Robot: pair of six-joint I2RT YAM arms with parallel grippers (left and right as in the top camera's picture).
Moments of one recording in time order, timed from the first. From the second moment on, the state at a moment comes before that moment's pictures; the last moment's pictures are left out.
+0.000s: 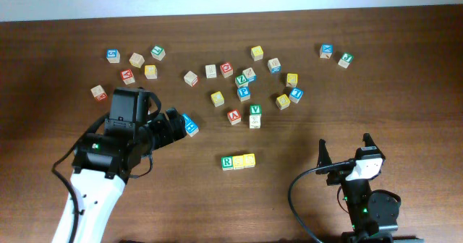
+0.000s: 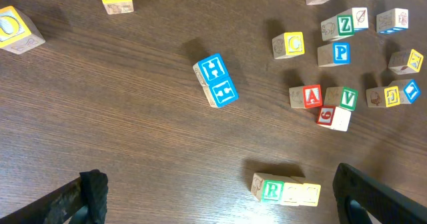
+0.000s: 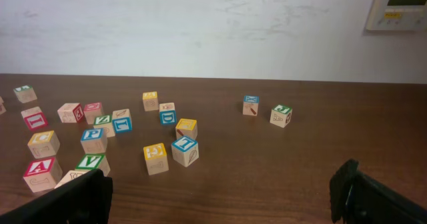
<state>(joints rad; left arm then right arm) -0.20 1.19 1.09 -0.94 0.03 -0.56 0.01 0.01 0.01 -0.07 -0.06 0.02</state>
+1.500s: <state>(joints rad) -0.05 0.01 0.01 -0.08 0.02 0.00 0.01 0.01 0.01 -0.07 -0.05 0.02</state>
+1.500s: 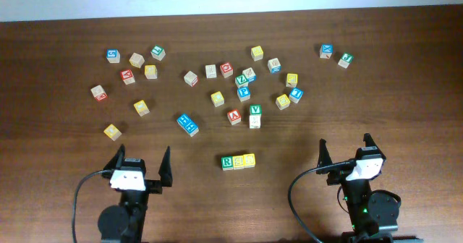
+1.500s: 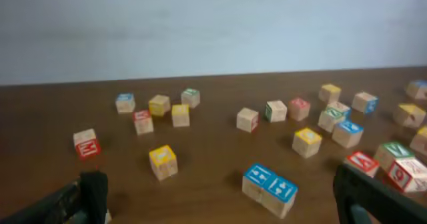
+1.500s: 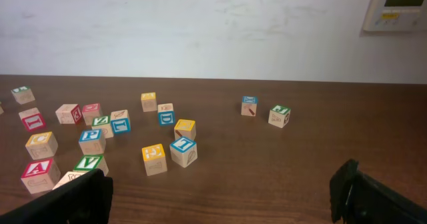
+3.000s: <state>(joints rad) -0.02 0.02 0.01 -0.08 0.00 0.01 0.01 0.01 0.01 -0.07 -0.05 0.02</state>
